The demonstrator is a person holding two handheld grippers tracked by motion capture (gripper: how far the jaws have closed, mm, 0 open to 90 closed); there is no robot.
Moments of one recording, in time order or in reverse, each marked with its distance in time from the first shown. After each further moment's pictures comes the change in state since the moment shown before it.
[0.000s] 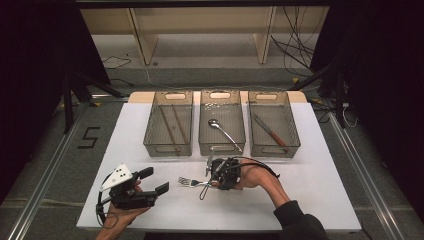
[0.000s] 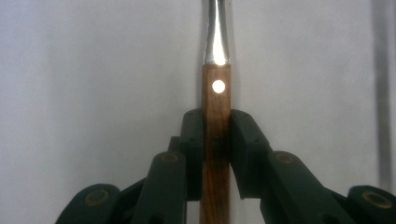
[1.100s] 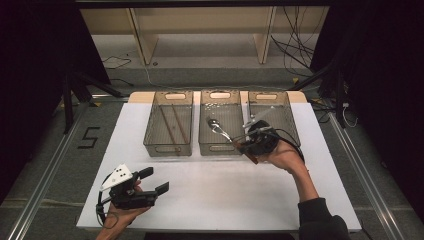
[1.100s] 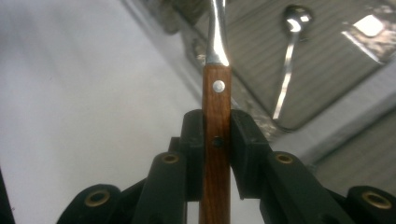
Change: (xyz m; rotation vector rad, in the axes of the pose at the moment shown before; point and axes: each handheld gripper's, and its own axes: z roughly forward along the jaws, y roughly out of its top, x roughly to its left) left arm 0.000 0.000 0.001 0.000 0.003 -0.004; right arm -0.048 -0.078 -0.100 -0.428 -0.132 0.492
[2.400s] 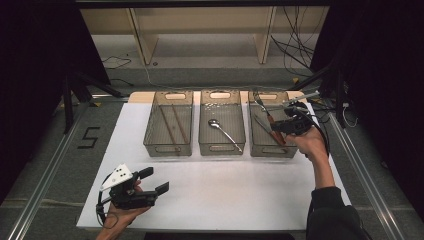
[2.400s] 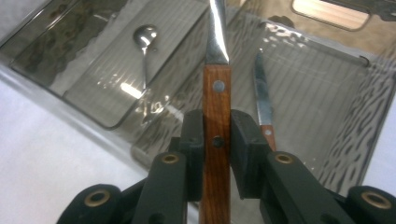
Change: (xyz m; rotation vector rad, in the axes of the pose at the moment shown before) left arm 0.000 0.000 0.000 0.000 0.000 0.000; right arm -0.082 -0.030 -0.040 -0.109 -0.233 0.355
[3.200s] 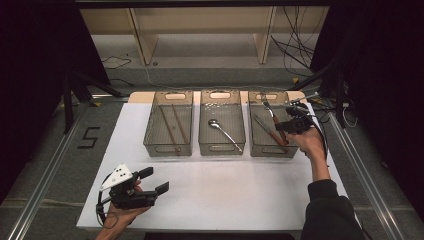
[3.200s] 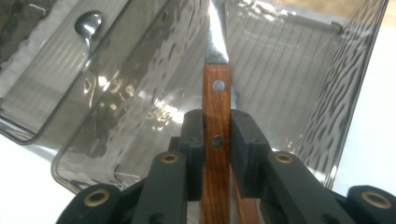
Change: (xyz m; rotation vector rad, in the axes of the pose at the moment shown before) left arm 0.000 0.000 0.000 0.000 -0.001 -0.002; right arm -0.028 -0.006 0.029 0.061 -0.069 0.090
